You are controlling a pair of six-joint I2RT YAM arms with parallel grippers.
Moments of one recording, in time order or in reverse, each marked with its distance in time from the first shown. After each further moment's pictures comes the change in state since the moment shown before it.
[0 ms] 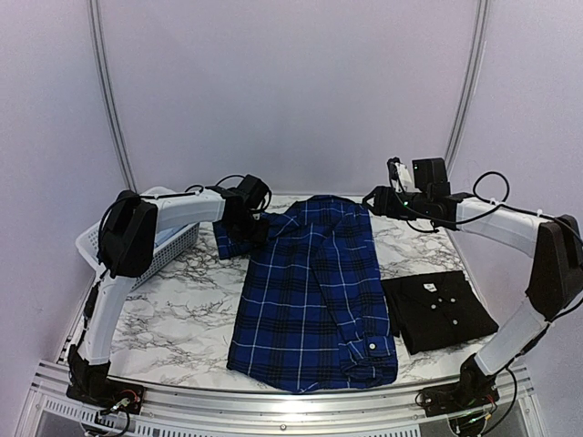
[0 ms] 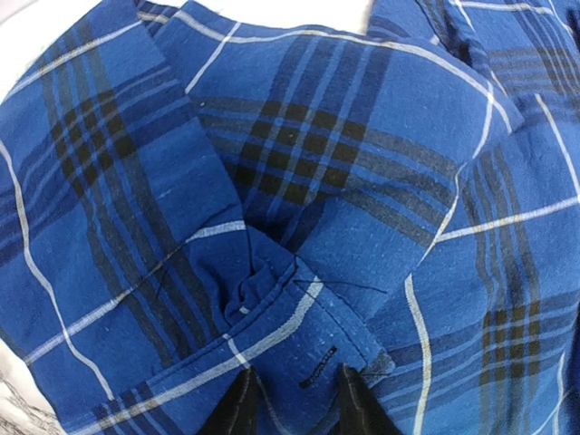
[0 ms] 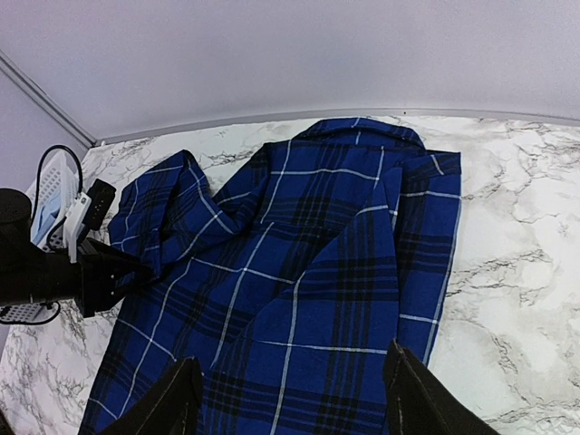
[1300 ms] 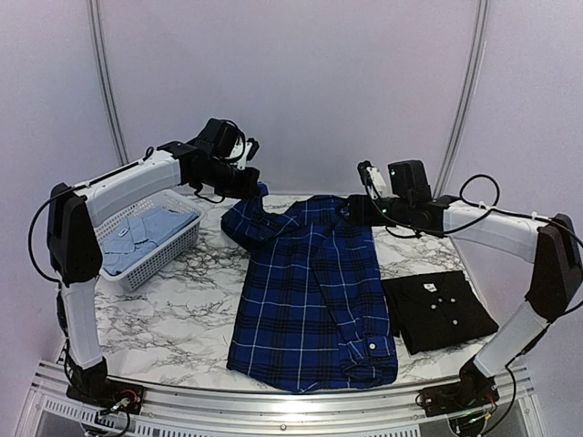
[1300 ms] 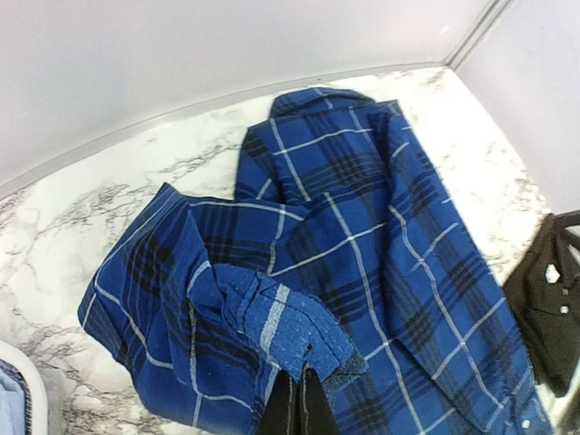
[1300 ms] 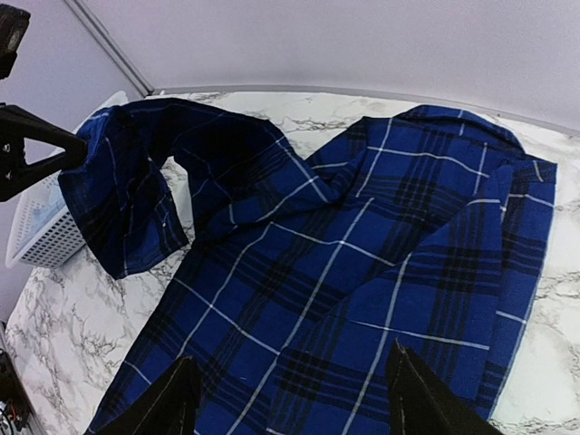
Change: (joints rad) left arm 0.020 -0.372 -0.051 -0.028 0.190 0.122; right arm 0.158 0.000 0.004 0.000 0.004 -0.027
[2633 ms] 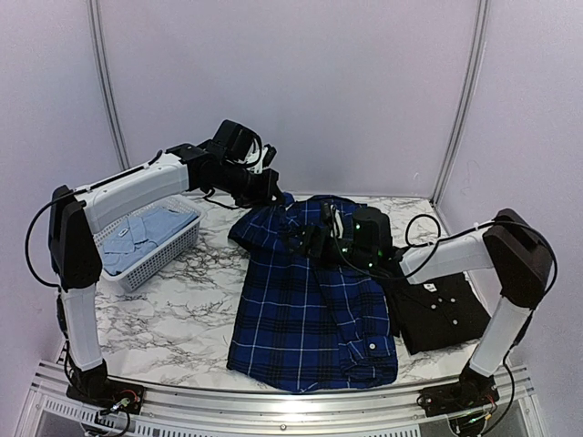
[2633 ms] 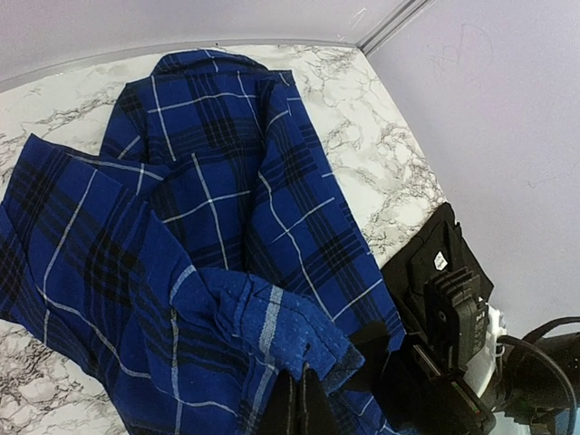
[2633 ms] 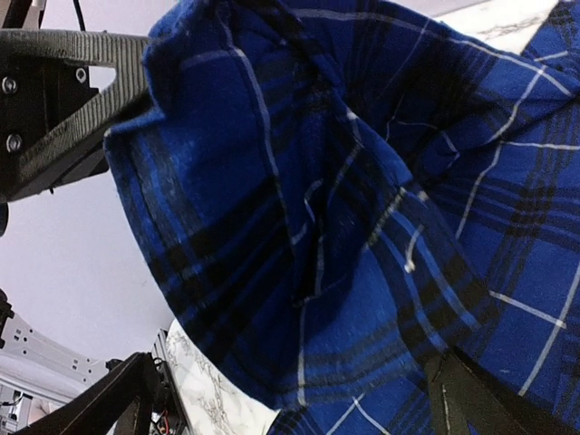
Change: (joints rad) left arm -0.100 -0.023 0.000 0.010 0.186 -0.262; right arm 0.270 0.175 -0.278 0.723 -0.120 0.539
